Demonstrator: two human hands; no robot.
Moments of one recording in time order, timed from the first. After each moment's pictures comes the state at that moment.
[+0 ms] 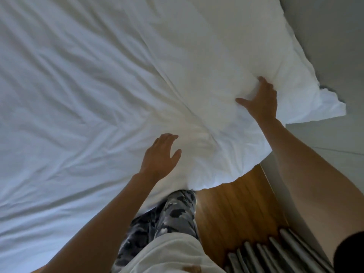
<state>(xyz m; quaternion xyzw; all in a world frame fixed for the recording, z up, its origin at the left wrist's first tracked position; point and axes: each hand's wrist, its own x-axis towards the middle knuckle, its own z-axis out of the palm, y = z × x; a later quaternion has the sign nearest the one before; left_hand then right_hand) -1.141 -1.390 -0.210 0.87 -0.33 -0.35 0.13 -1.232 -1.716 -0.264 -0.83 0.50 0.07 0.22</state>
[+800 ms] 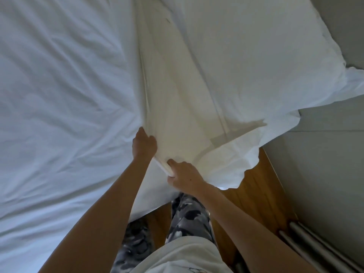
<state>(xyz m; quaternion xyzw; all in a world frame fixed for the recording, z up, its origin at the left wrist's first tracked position) -1.089 -1.295 -0.243 0.90 0.06 -0.38 0.23 -1.229 -1.354 -0.229 -0.86 0.17 0.30 0.38</state>
